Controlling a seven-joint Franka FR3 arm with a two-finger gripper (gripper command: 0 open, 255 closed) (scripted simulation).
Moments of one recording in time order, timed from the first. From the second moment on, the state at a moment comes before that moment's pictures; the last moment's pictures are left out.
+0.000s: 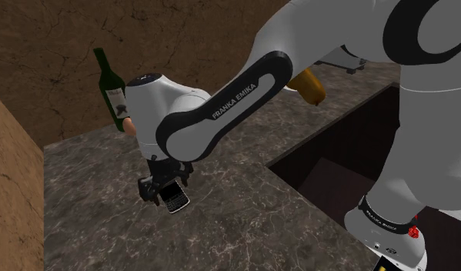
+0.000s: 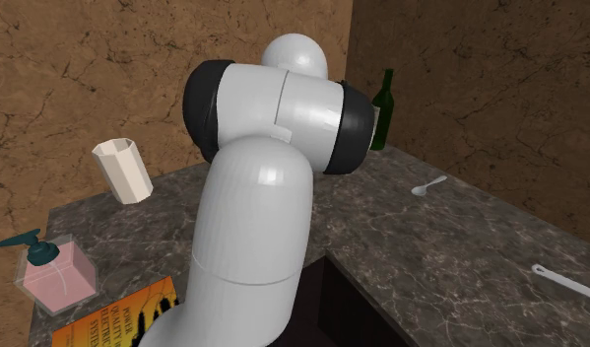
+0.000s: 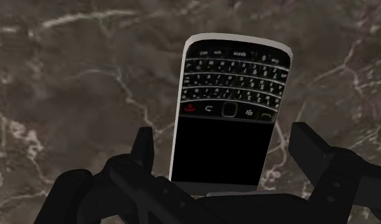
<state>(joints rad) 0.27 0.40 0.45 -1.84 -0.14 2.22 0.80</state>
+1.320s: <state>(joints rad) 0.26 0.37 0.46 -1.82 -0.12 2.17 0.79</state>
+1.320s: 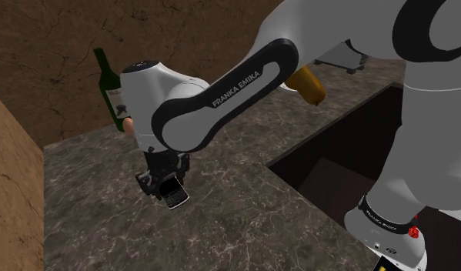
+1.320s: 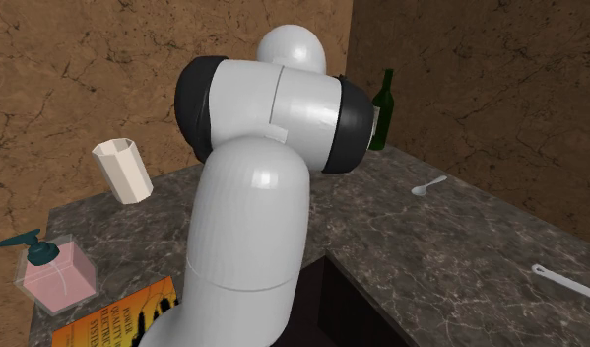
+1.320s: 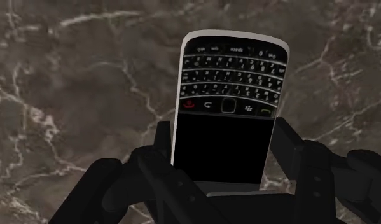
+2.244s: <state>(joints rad) 0.25 0.27 0.48 -1.79 -0.07 2.04 0.78</state>
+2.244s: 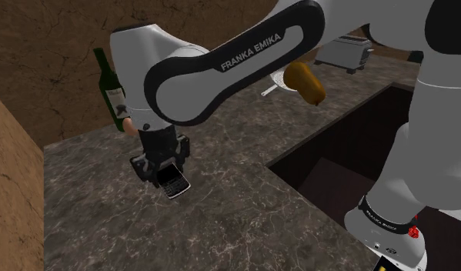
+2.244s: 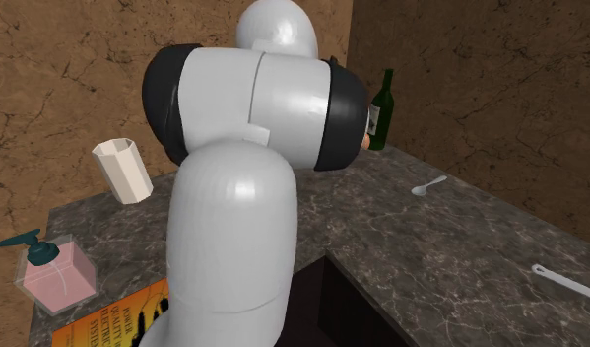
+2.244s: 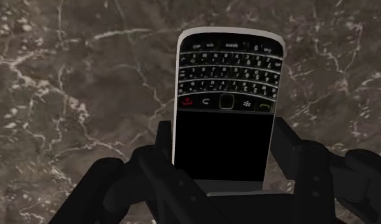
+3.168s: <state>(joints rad) 0.31 -0.19 0.57 -2.29 0.19 2.15 0.81</state>
